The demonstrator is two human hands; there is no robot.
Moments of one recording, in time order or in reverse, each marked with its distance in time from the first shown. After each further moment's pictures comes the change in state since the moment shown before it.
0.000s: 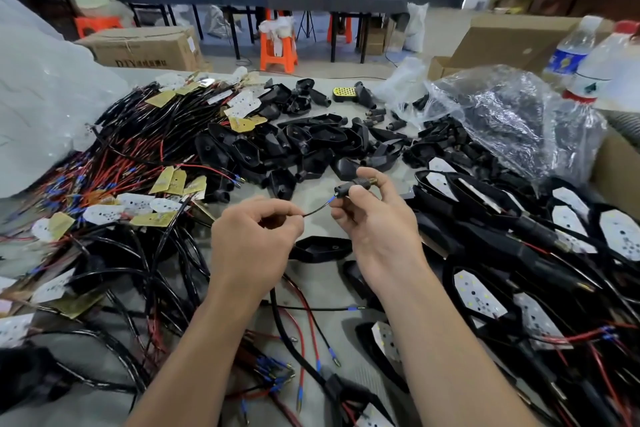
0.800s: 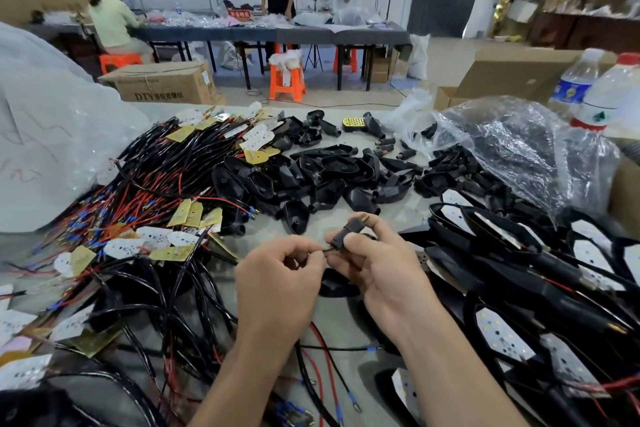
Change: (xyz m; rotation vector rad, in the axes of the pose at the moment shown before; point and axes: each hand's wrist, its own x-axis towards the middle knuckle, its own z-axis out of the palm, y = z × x) left_hand -0.010 0.008 0.007 0.084 0.090 0.028; right_hand -0.008 0.007 0.001 -0.069 -0.161 0.142
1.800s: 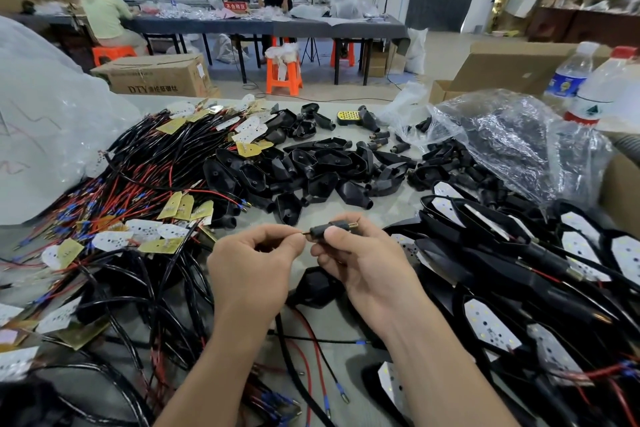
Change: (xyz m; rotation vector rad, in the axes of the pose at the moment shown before) left_hand 0.010 -0.009 -0.003 -0.186 0.047 -0.146; right_hand -0.007 -0.001 0.004 -0.010 -0.041 0.055
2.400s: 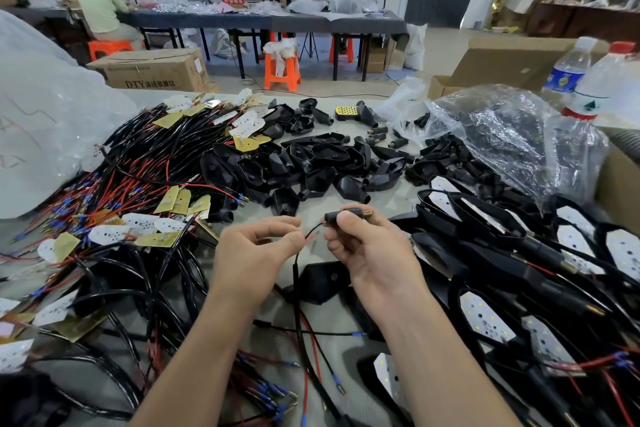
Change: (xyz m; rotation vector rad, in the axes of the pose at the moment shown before) left_hand 0.011 -0.001 -0.004 -0.187 -0.263 -0.121; right_hand 0.006 -0.001 -0.003 0.072 0.137 -0.079
